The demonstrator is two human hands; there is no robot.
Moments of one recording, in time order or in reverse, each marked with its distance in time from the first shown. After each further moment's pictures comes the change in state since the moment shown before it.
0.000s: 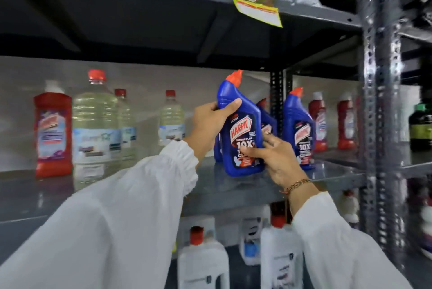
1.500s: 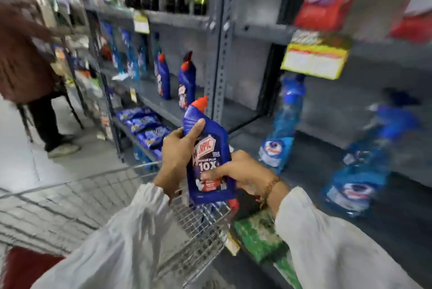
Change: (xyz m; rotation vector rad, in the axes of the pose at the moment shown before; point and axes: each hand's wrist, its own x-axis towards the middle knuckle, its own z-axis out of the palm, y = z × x) left_hand -0.453 -0.034 -0.528 0.293 1.166 -0.319; right_hand -0.409 0.176 0.465 -0.182 -1.403 0.661
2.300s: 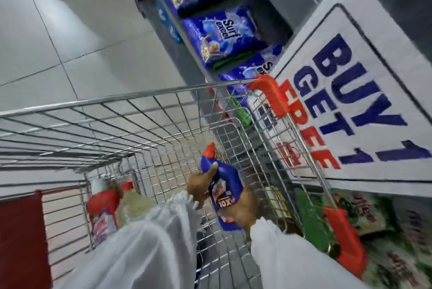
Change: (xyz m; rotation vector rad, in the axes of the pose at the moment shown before) left_hand 0.109 -0.409 -0.124 -0.046 0.327 -1.161; right_hand 0.249 0.331 0.136 -0.460 -0.174 0.721
